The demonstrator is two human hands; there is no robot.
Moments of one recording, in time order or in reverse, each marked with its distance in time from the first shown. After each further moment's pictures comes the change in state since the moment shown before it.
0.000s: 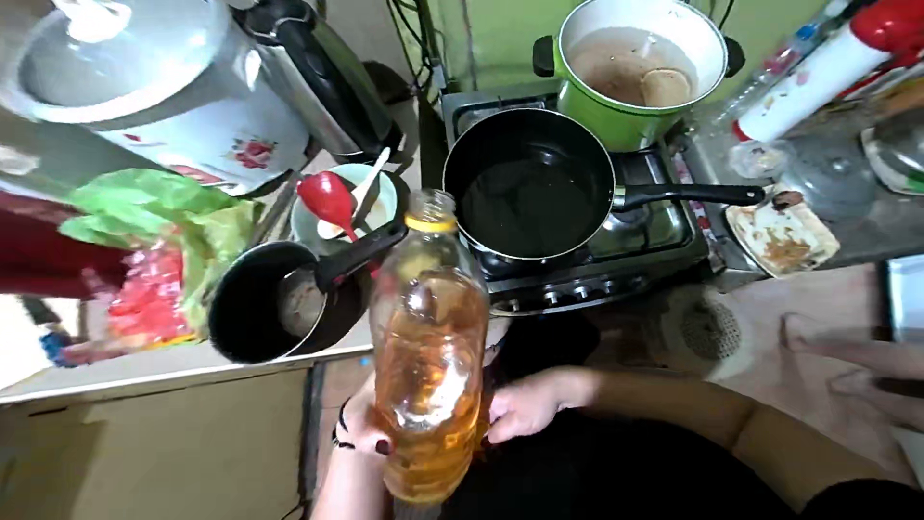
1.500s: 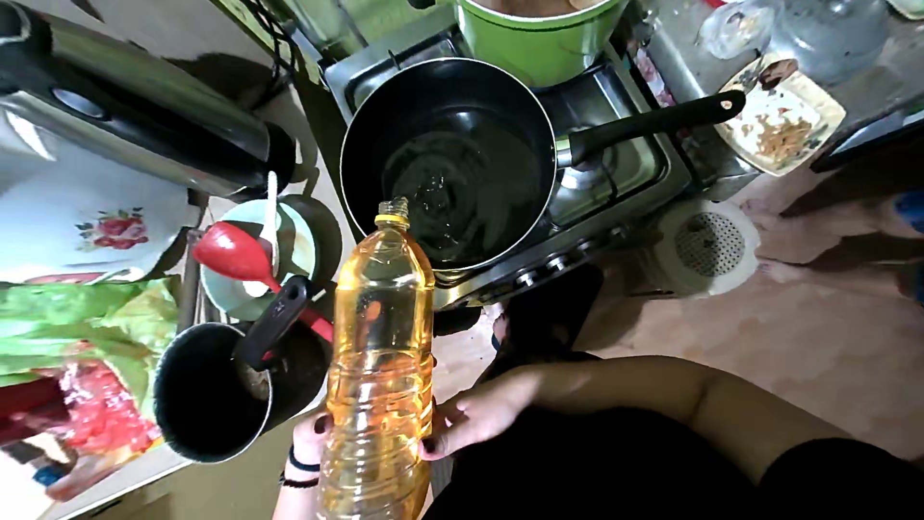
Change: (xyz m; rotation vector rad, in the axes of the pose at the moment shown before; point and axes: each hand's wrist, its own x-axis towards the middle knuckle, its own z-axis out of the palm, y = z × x) left_hand 0.045 0.027 -0.025 0.605 0.259 0.053; right_hand 0.015 -0.012 -0.012 0.335 0.141 -0.049
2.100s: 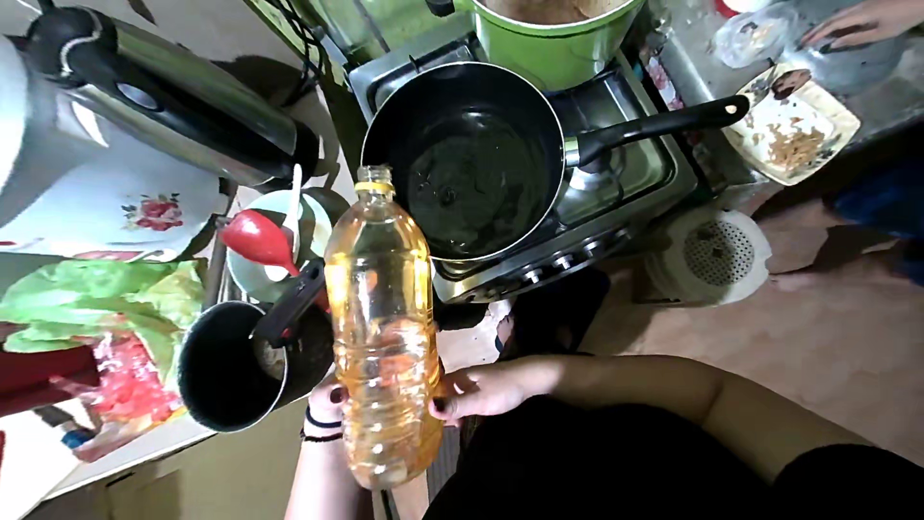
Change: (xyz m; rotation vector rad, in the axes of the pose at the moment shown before) left_hand 0.012 -0.003 0.012 -0.243 -0.120 -0.044; right_hand -0.009 -0.002 0.000 0.075 0.128 -0.024
